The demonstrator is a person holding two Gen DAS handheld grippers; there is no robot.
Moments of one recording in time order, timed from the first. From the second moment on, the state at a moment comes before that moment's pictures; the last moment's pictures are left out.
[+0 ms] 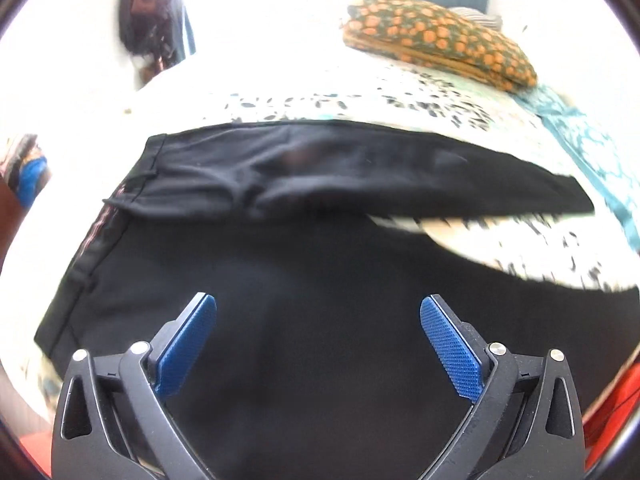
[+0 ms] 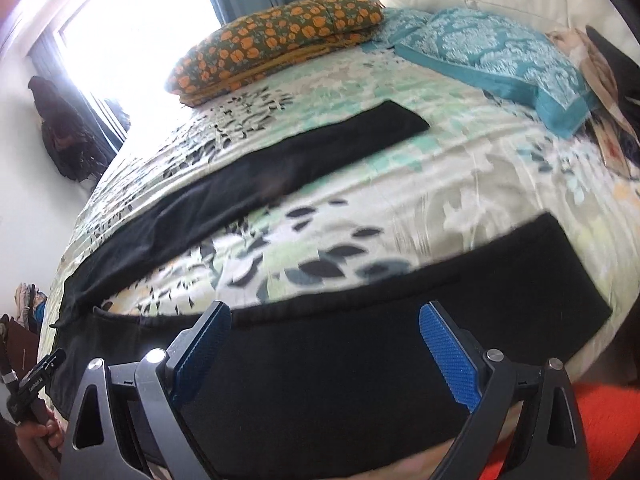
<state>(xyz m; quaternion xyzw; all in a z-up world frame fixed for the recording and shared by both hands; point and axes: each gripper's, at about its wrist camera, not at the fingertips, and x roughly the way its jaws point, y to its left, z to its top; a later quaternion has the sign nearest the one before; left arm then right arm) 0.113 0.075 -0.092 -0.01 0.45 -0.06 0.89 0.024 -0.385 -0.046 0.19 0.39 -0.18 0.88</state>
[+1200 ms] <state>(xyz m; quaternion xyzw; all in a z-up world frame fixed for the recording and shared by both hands) 0.167 0.082 -0.162 0.00 0.46 -0.01 0.89 0.275 -0.602 -0.030 0.21 0.46 -0.07 0.86</state>
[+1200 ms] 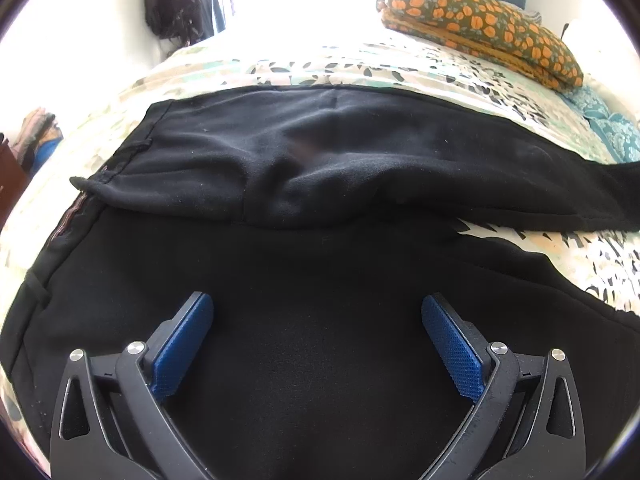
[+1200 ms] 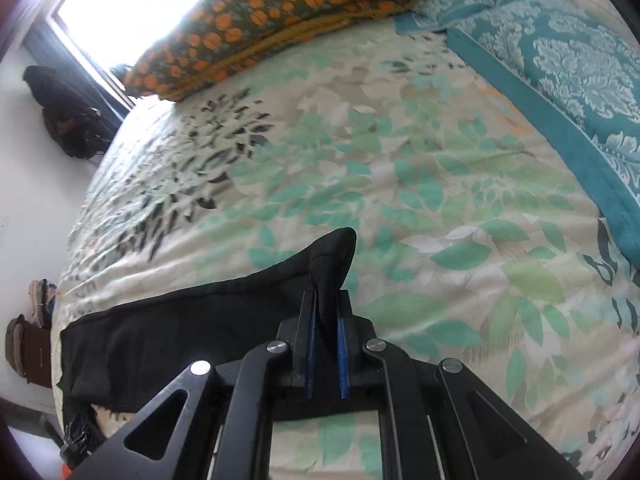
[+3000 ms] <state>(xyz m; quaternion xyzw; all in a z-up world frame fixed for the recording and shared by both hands) 0.193 0.105 -0.012 -0.31 0.42 -0.18 0.83 -0.025 -0.448 0.052 -0.06 0.32 0.00 0.94</state>
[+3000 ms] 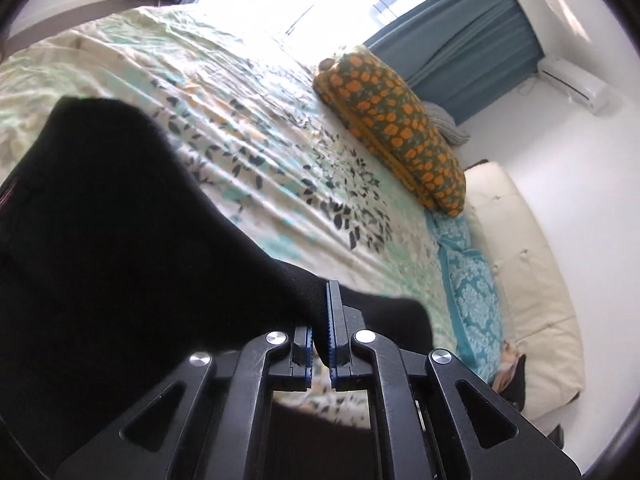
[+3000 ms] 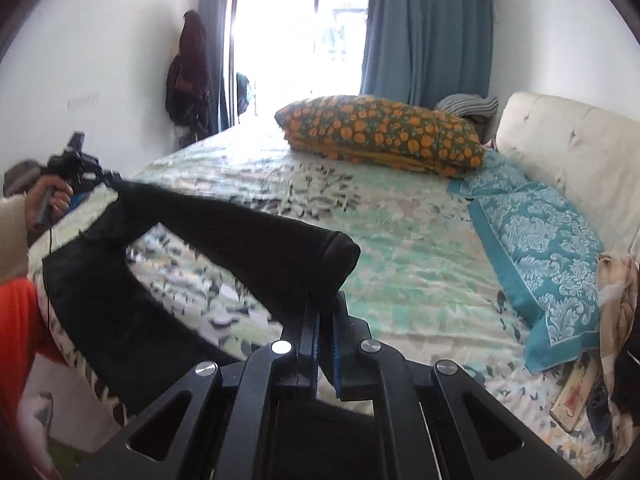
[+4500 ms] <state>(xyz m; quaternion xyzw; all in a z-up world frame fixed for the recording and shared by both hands) 0.145 0.144 -0.096 -0.33 0.46 -0.15 0.81 -0.079 -0.487 -0.078 0.35 0.46 -0.11 0.81</state>
